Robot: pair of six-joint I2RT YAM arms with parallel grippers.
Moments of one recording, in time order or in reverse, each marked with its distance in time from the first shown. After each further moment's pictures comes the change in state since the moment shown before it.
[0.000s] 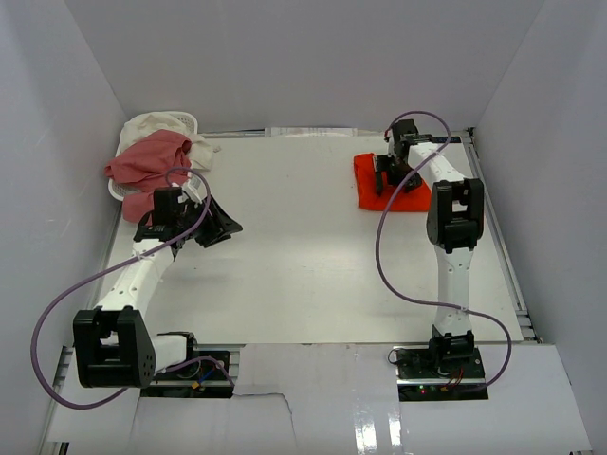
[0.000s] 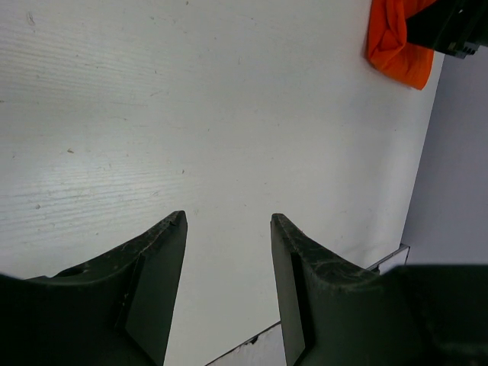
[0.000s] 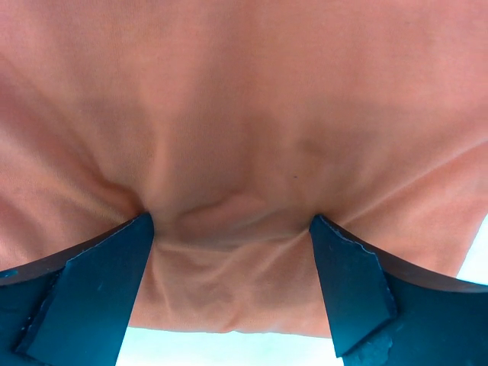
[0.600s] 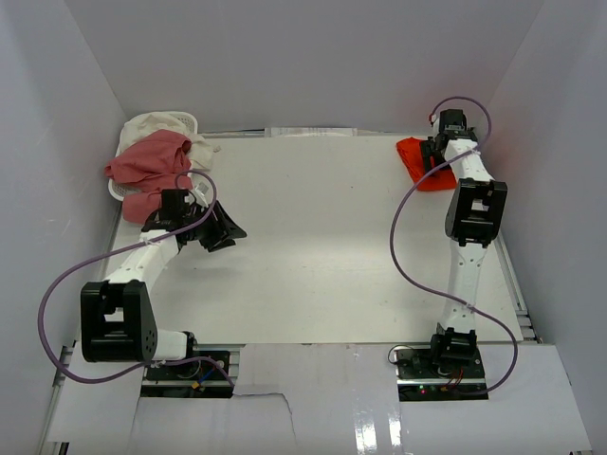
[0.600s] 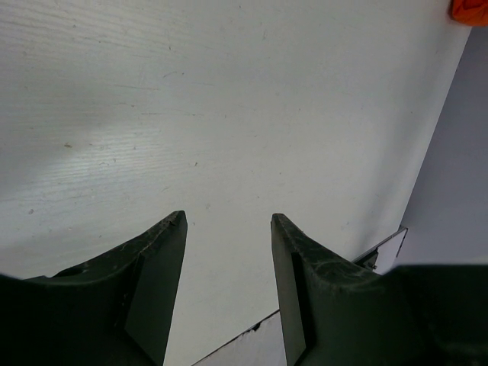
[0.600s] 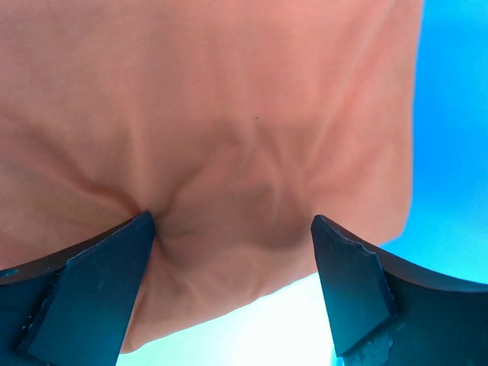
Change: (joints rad) left arm 0.000 0.149 0.001 0.006 0.056 0.021; right arm -0.238 0.168 0.264 0.148 0.204 -0.310
